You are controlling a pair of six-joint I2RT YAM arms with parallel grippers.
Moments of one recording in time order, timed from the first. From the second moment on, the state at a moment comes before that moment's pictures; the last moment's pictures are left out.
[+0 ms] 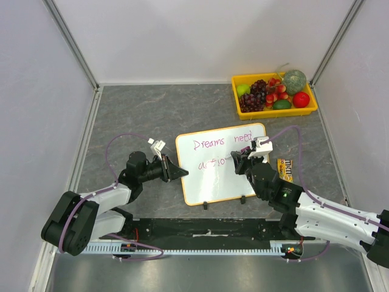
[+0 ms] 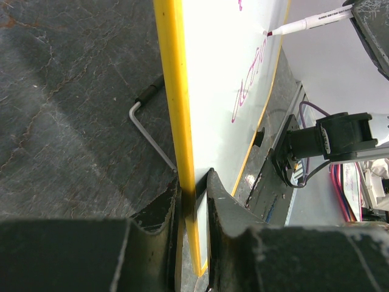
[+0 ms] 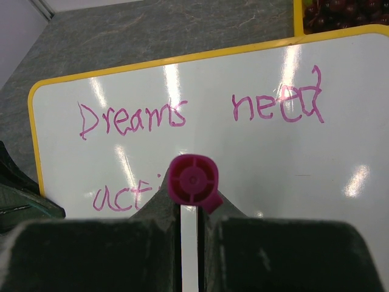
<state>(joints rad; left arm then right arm) -0.40 1.17 0.21 0.63 0.68 -0.64 1.00 0.80 0.46 0.12 0.70 0.43</state>
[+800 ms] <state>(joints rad) -0.40 1.17 0.21 0.63 0.68 -0.64 1.00 0.73 0.42 0.07 0.63 0.48</state>
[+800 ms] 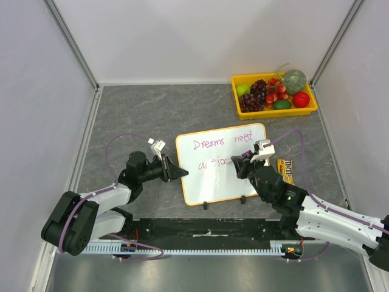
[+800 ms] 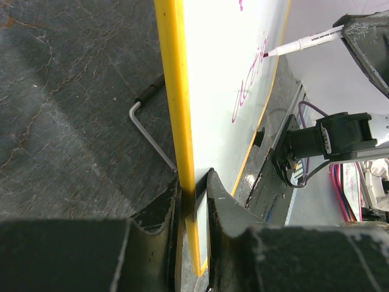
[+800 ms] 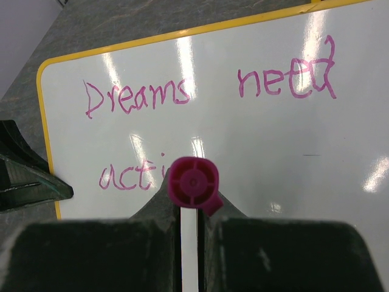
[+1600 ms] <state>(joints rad) -0.40 1.17 0.21 0.63 0.68 -0.64 1.00 0.78 0.45 0.07 0.65 0.46</state>
